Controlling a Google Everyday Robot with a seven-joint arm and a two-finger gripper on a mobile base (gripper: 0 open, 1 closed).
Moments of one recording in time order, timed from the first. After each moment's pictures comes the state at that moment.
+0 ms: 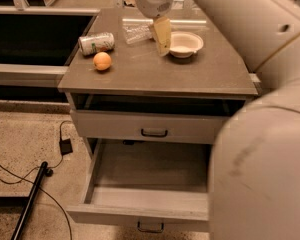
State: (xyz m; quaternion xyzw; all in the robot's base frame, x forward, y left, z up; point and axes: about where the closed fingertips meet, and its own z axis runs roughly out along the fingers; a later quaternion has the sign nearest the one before) arm 0.714 -0.009 0.952 -0.85 0.47 -0.16 0.19
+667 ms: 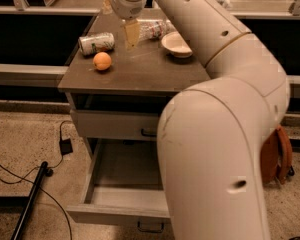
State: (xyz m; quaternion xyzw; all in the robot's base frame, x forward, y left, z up) arm 0.765 0.071 0.928 -0.85 0.45 -0.11 0.24
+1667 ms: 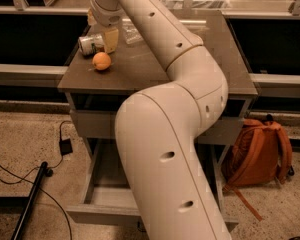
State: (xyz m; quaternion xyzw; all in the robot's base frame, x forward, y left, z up) arm 0.806 0.141 0.889 -0.85 0.45 -0.08 0.25
